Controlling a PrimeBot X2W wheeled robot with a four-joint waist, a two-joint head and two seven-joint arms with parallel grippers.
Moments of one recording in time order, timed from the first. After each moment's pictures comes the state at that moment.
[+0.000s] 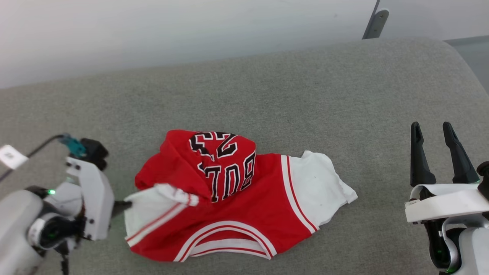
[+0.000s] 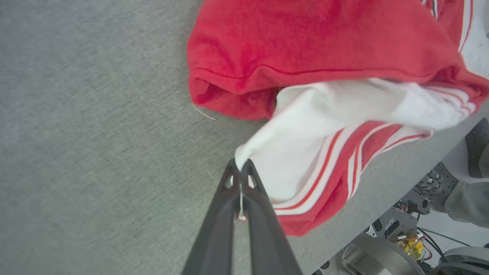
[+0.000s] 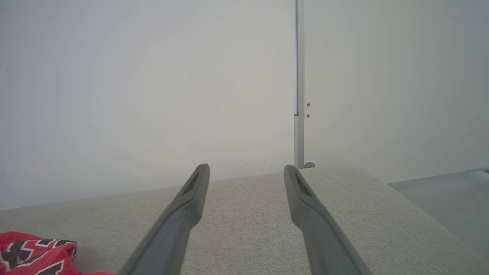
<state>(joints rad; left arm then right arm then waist) -0.59 0.84 -0.72 0.25 -1.15 -0.12 0.74 -0.25 -0.09 -0.06 0.12 0.26 0.13 -0.21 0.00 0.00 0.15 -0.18</state>
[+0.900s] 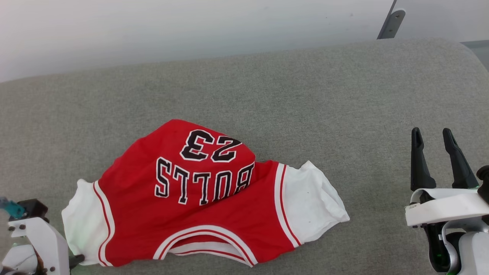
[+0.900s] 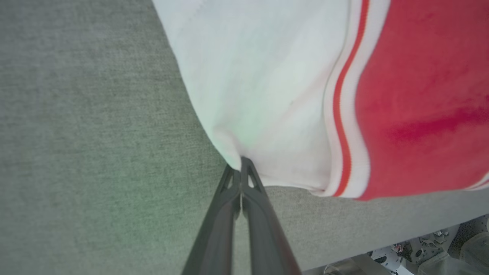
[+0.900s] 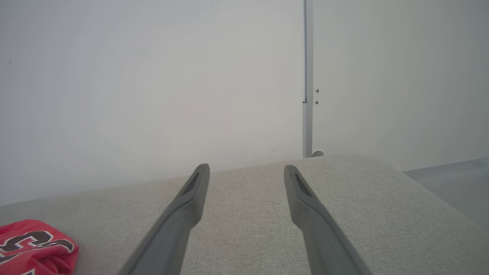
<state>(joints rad) -0.29 0.95 -0.61 0.30 -1.29 0.09 0.59 -0.23 -0.08 -0.08 0.13 0.27 0.13 -0.19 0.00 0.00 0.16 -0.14</state>
